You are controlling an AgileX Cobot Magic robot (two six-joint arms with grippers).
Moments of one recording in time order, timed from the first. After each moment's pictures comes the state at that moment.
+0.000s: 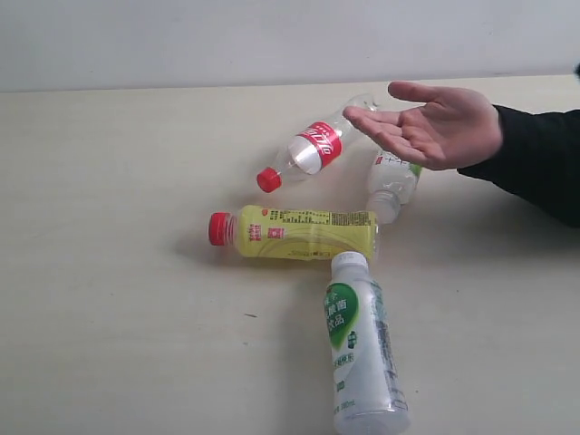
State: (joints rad) left arm -0.08 0.01 0.00 0.29 0.13 -0.39; right arm 0.09 0.56 -0.26 -1.02 -0.57 1.35
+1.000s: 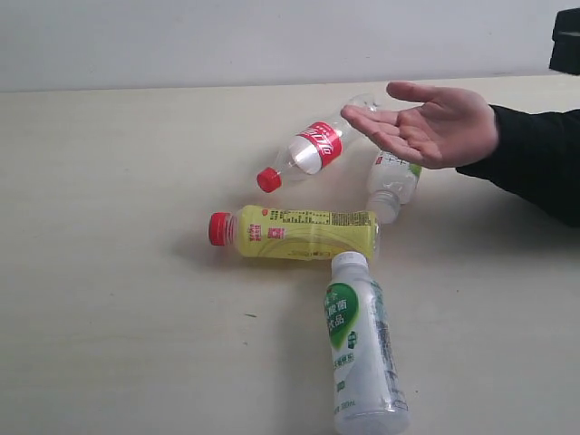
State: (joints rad) left arm -0.08 0.01 0.00 0.29 0.13 -0.39; right arm 0.09 0.97 -0.62 -1.73 -0.23 1.75
